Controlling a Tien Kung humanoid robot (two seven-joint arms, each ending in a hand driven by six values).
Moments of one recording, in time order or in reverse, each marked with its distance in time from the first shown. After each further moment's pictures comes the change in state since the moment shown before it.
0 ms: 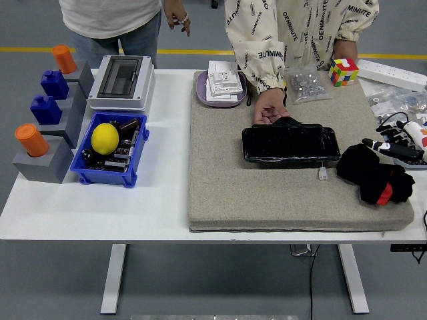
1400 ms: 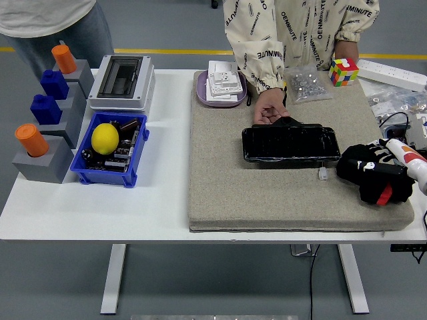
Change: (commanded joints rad) left arm -0.001 -0.002 0.007 0.000 -0.005 0.000 -0.001; right arm -0.021 0.015 -0.064 0.010 -0.059 0.017 -0.012
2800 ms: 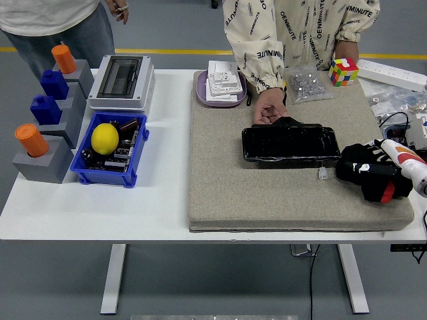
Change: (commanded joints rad) left arm -0.005 -0.003 0.004 0.000 -0.007 0.001 0.000; right arm 0.008 0.032 0.009 -0.018 -0.090 -0.004 -0.004
